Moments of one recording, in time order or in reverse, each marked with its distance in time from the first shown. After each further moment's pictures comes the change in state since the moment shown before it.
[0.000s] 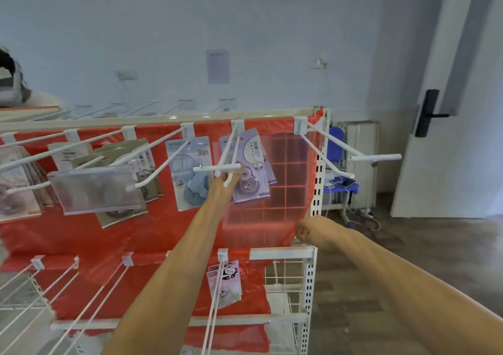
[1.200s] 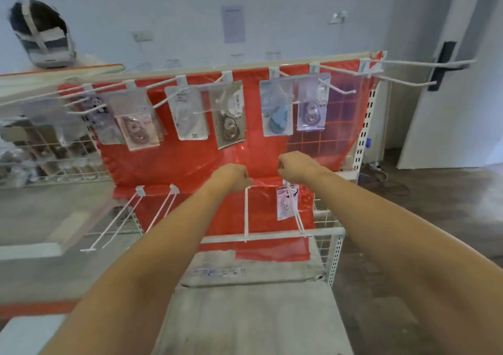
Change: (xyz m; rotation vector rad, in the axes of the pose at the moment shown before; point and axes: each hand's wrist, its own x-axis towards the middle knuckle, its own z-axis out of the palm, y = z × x) left_hand -0.155 -0.008 -0.230 1.344 -0.437 0.151; right_hand -0.075 -0.292 0.021 -0.015 0.238 0.026
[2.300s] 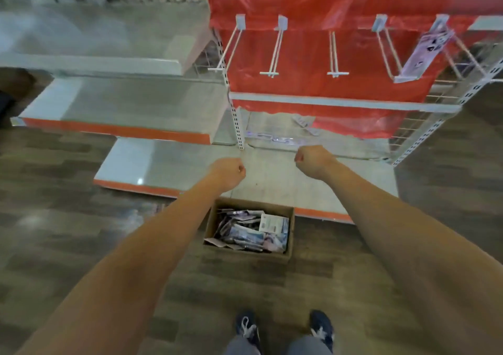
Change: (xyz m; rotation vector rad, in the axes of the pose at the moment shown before) left_hand -0.298 -0.280 0.242 -0.206 -0.302 -0.292; right_hand -0.134 -0.269 0.289 0.136 -0.494 0.025
